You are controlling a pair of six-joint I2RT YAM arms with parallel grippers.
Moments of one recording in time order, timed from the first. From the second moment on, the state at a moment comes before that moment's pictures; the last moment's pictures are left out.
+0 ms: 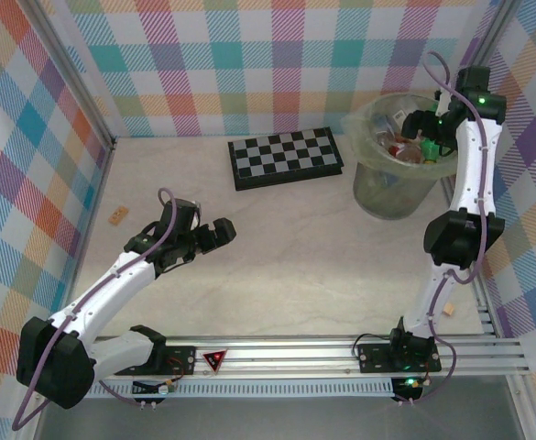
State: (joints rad) left arm -0.41 1.11 0.79 -0.52 0.14 -0.76; right arm -0.21 2.07 2.44 -1.34 -0.15 0.03
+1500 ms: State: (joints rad) left arm -0.41 1.01 0.90 -0.64 -0.28 -0.50; right arm 0.14 1.12 1.33 -0.74 -0.35 0.01
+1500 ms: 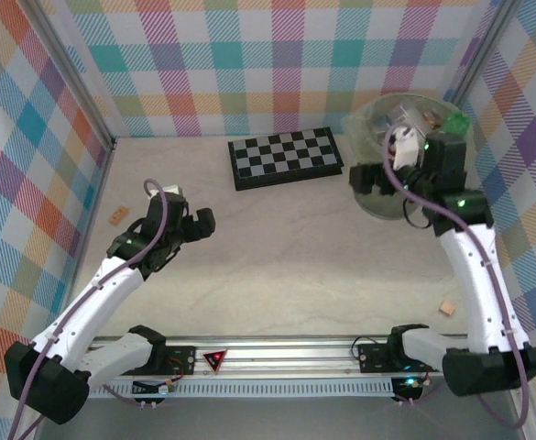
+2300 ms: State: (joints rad) left arm -0.21 1.09 0.27 0.33 -0.61 -0.07; right arm 0.16 1.37 0.51 0.19 0.02 0.03
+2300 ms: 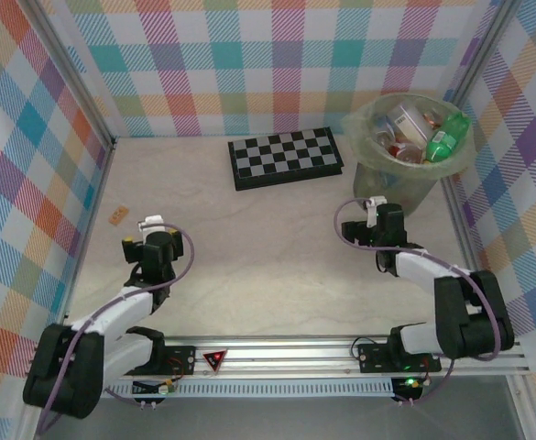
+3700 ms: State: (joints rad) left arm -0.13 1.58 0.38 0.80 -0.33 -0.10; right arm 0.03 1.54 0.40 0.70 -0.02 0.04
